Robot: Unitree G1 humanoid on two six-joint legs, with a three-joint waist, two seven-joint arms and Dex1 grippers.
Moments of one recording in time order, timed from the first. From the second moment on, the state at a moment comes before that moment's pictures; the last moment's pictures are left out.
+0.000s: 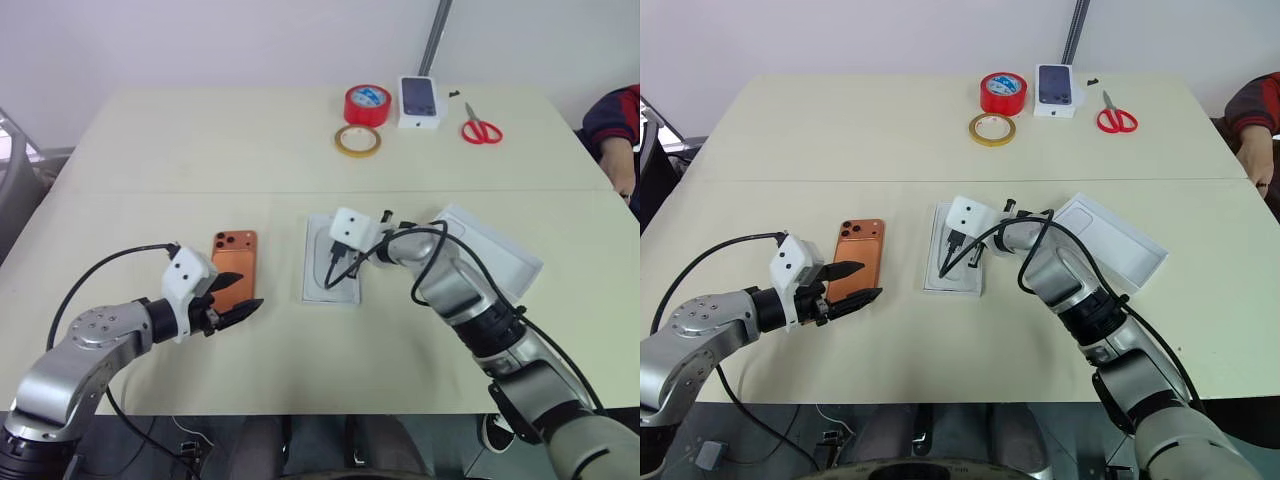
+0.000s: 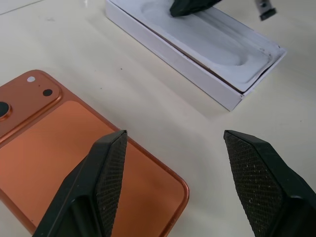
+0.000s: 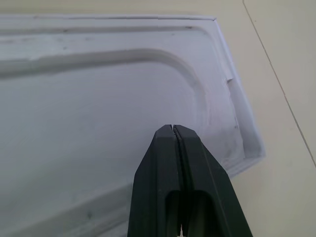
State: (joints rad) left arm 0.03 0.78 0.11 -0.50 -0.58 0.64 -0.70; right arm -0.68 -0.45 0.49 -0.06 -0.26 0.69 0.75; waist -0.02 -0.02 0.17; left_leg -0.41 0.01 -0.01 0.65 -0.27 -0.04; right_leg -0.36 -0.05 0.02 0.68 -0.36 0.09
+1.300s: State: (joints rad) left arm -0.31 0.45 0.52 -0.35 -0.88 1.56 -0.19; right arm -0.81 -0.14 0.68 0.09 -0.19 0.75 0.78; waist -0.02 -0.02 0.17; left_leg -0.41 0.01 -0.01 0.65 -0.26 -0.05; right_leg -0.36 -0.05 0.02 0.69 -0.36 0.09
